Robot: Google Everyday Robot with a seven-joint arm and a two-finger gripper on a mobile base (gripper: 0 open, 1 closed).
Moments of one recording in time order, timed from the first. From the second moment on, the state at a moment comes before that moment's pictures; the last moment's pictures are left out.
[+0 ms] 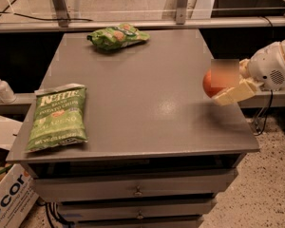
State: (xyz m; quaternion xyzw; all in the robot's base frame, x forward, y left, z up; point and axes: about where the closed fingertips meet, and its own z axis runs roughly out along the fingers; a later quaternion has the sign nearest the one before) arm 0.533 -0.212 0.877 -0.52 0.77 0.19 0.32
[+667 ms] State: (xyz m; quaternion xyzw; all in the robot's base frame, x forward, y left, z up) arm 0.539 -0.208 0.883 -0.52 0.77 0.18 0.34
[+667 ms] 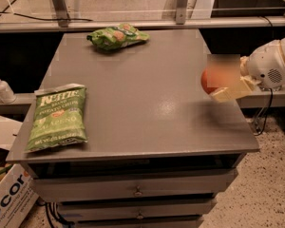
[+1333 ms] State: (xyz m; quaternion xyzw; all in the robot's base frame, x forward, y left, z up) arm 0.629 -0.177 0.920 -0.50 0.76 0.14 0.39
